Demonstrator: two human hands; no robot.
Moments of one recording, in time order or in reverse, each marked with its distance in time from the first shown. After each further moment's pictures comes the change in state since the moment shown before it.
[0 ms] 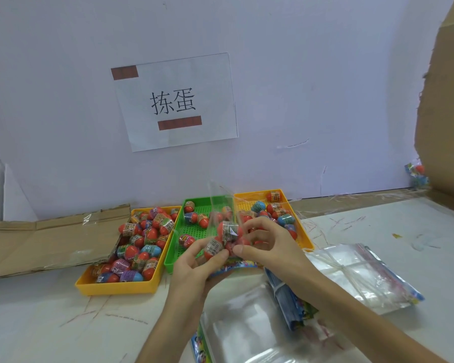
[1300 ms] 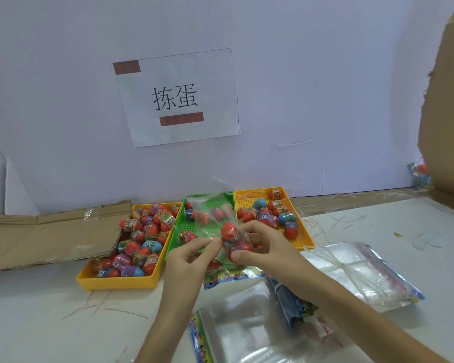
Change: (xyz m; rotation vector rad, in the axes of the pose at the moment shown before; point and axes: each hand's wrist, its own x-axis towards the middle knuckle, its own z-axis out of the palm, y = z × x) left_hand -0.003 0.005 -0.002 0.323 0.130 0.213; right_hand -0.002 0.003 0.004 -0.041 -0.141 -0.003
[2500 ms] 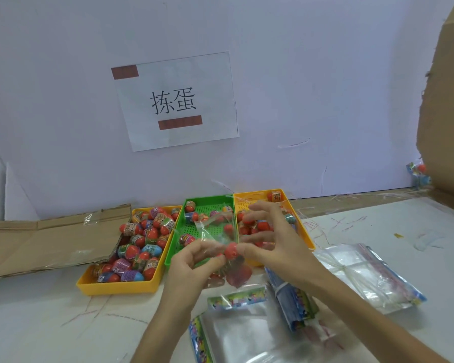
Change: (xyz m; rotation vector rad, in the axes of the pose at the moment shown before) left_hand 0.002 0.001 -0.007 0.034 -0.105 -0.130; right_hand 0.001 -0.007 -0.012 -0.152 0.117 -0.152
